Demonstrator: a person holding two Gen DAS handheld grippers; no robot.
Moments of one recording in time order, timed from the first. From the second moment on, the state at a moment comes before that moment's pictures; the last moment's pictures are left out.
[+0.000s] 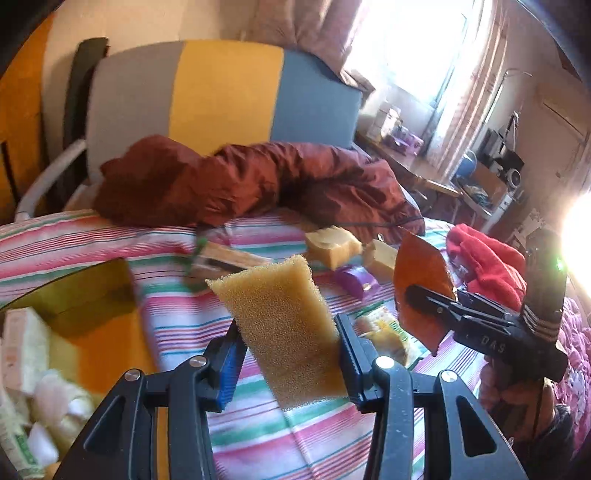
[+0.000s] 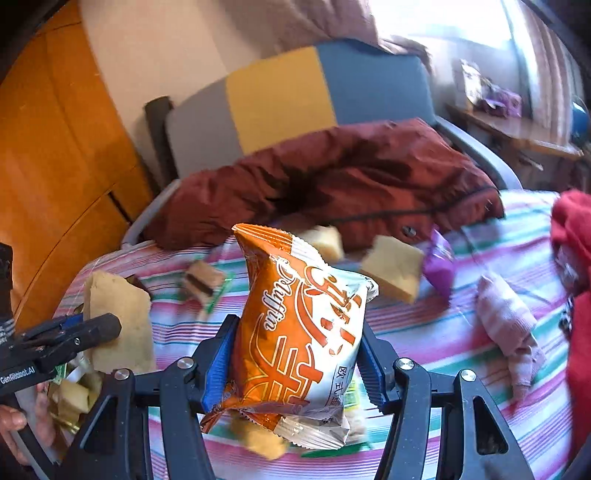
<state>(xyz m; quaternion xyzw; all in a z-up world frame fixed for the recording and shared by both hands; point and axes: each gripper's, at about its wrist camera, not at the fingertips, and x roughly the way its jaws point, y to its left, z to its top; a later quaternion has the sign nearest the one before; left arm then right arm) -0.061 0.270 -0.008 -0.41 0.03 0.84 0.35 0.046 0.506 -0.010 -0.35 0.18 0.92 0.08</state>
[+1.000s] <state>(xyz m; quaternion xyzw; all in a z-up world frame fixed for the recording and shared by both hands) -0.078 0.088 -0.012 -0.40 -0.02 0.89 0.21 -0.018 0.292 0.015 -0.37 0.12 0.92 -0.09</state>
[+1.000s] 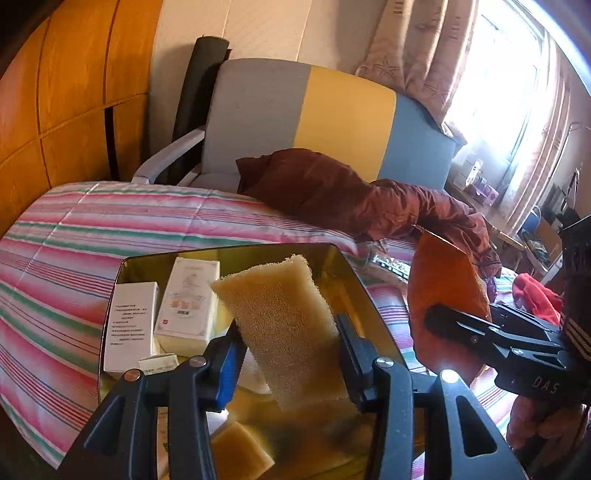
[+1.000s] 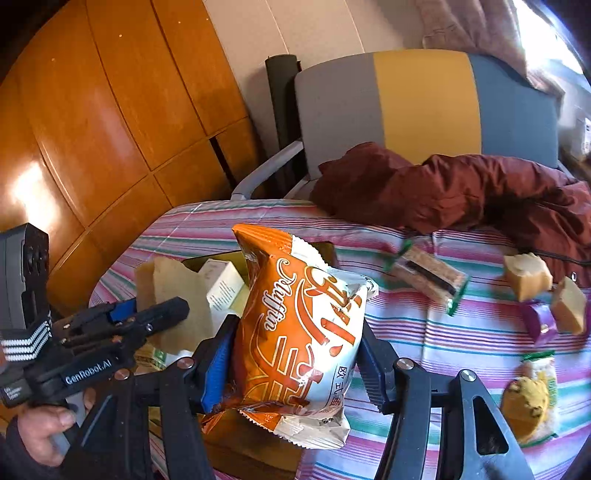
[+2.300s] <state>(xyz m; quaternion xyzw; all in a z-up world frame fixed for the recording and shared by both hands) -0.087 0.028 -0.029 -0.43 -0.07 0.89 0.16 -0.044 0.268 -0.001 -0.39 0.12 0.91 -0.05</state>
